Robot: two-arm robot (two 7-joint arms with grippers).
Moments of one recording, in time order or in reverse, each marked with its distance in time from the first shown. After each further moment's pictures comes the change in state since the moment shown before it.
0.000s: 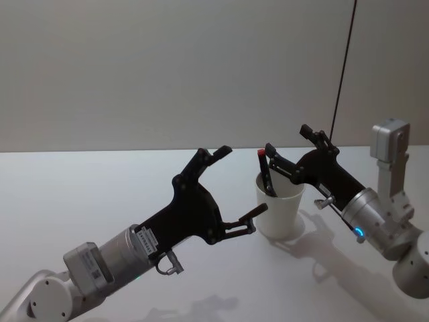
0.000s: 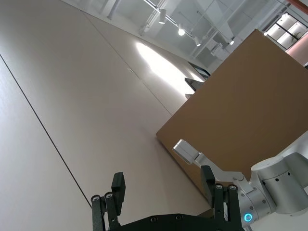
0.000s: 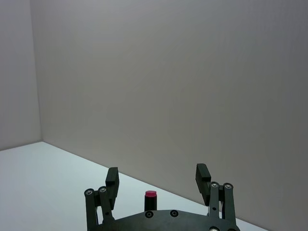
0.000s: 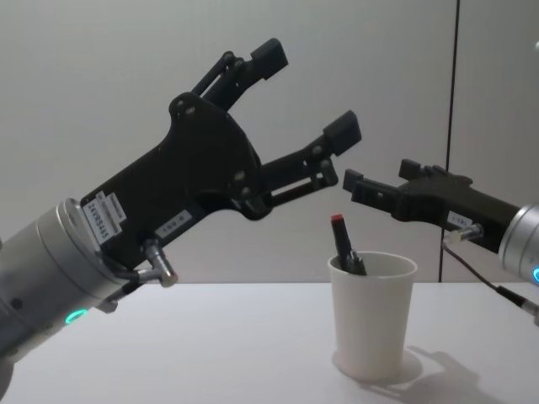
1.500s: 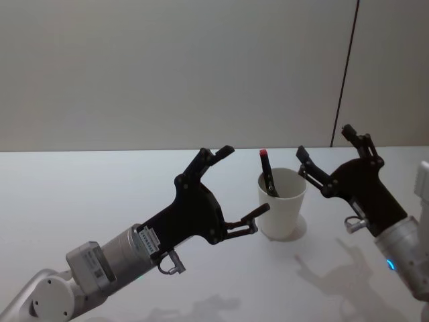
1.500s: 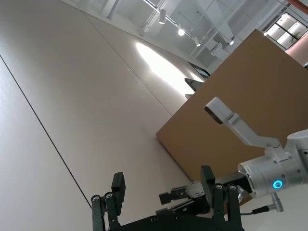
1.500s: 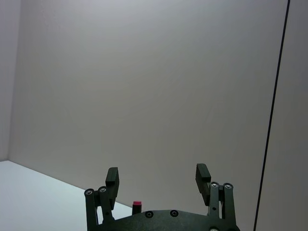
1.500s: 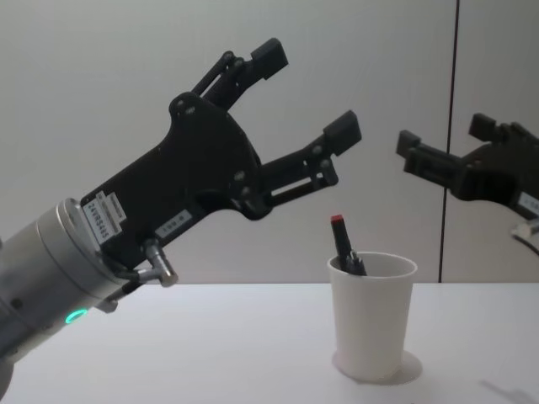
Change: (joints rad) left arm 0.000 0.000 0.000 0.000 0.000 0.000 0.000; right arm -0.253 0.100 -0.002 -0.355 -0.087 -0.089 -0.247
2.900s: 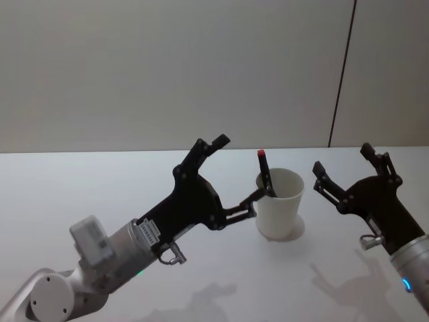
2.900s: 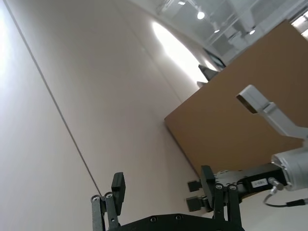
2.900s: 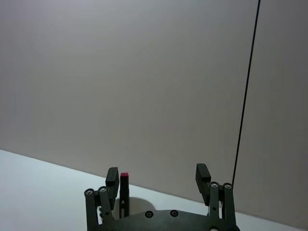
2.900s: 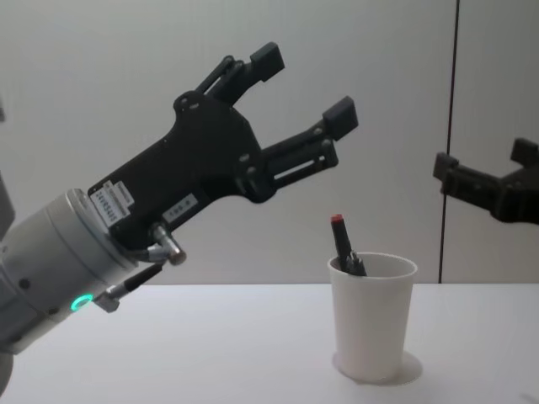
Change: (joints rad) left arm 0.024 0.017 0.011 -0.066 0.045 0.147 0.141; right arm -0.123 0.044 0.028 -0.148 0.006 0.128 -0.099
